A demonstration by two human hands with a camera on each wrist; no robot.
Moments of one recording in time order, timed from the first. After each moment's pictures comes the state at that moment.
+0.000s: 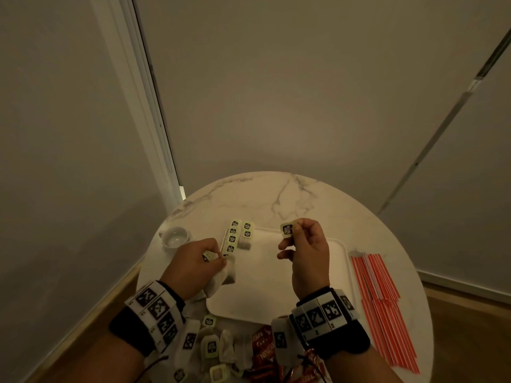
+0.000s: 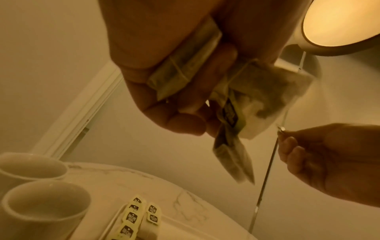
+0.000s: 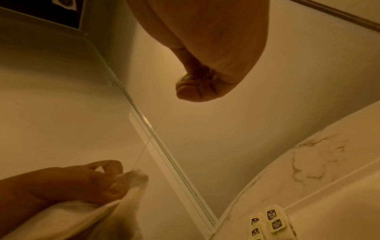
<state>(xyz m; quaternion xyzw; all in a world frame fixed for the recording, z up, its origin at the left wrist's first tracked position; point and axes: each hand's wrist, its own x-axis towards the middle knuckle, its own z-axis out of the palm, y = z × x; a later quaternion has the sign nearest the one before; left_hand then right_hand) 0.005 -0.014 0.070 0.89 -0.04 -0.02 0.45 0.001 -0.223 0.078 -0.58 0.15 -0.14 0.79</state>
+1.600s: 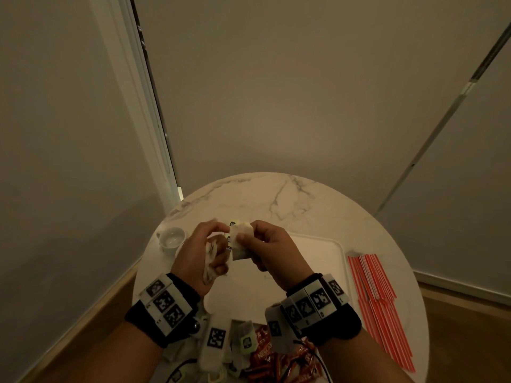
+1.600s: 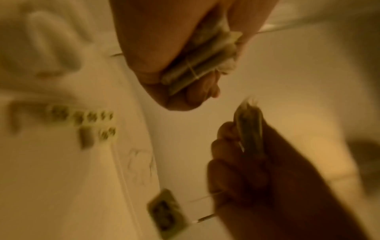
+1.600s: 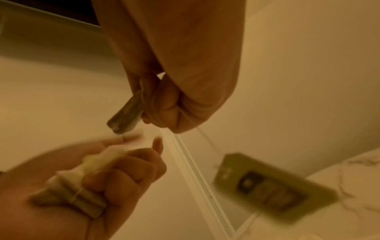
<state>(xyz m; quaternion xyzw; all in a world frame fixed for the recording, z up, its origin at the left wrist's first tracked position) 0.012 -0.046 0.086 0.48 0.14 -0.15 0.85 0.003 -0.200 0.099 -0.71 -0.07 0.09 0.69</state>
